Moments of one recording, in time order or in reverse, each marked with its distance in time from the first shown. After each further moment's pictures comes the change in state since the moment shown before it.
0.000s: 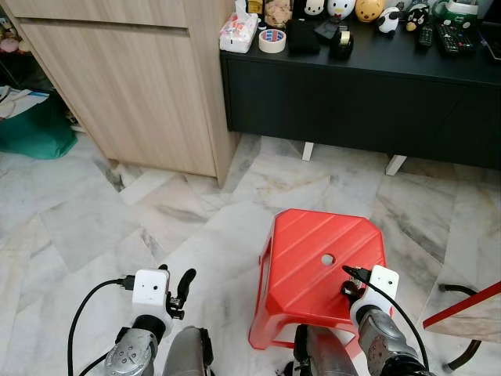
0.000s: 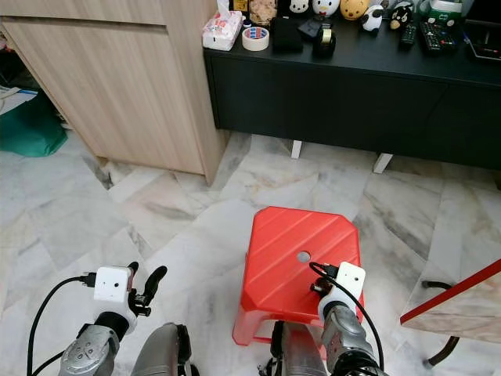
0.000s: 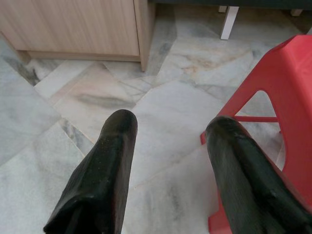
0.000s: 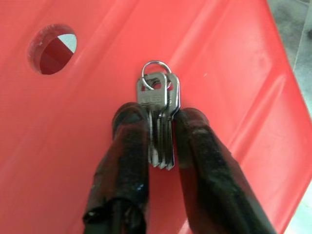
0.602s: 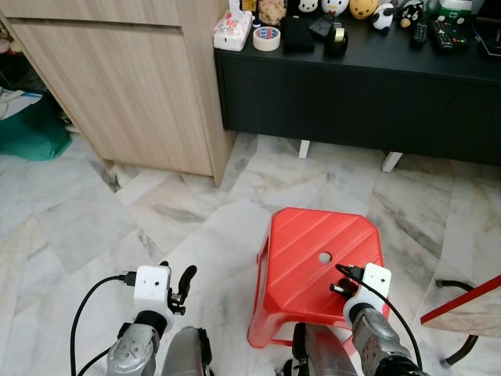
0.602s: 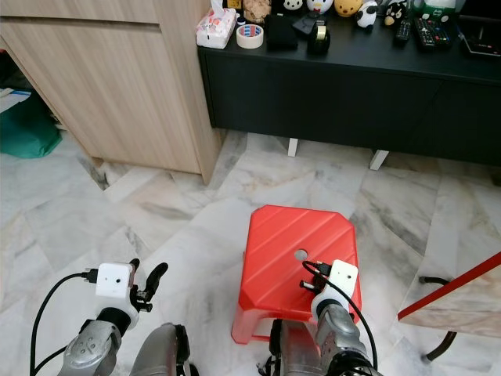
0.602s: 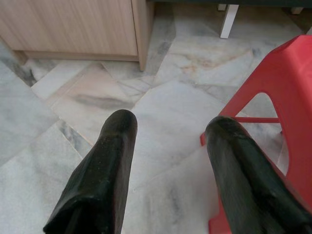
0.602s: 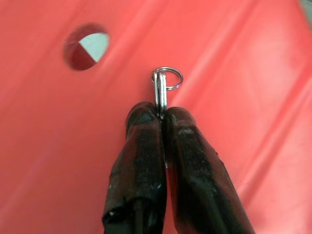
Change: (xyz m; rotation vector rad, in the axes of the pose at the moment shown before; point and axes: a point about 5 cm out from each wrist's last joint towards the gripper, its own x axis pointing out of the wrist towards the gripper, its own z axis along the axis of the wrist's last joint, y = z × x) left arm 0.013 0.000 0.001 -0.002 0.001 0.005; right arm -0.002 0.012 -0.001 -0.007 -0.062 0.054
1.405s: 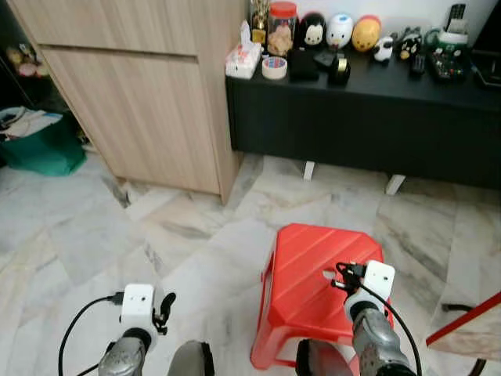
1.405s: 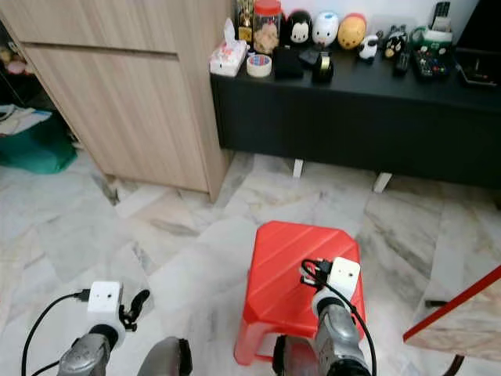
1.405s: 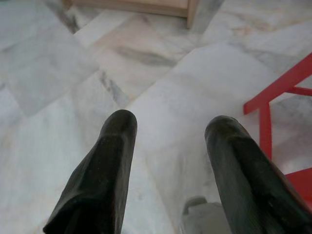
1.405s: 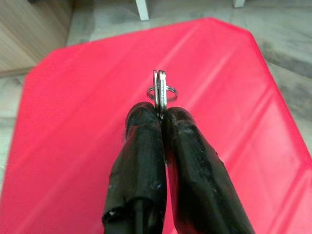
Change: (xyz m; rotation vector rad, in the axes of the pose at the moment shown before) left arm -0.008 0.036 -0.070 -0.030 0.280 0.140; right arm -0.003 -0.002 0.011 -0.043 -0.134 0.011
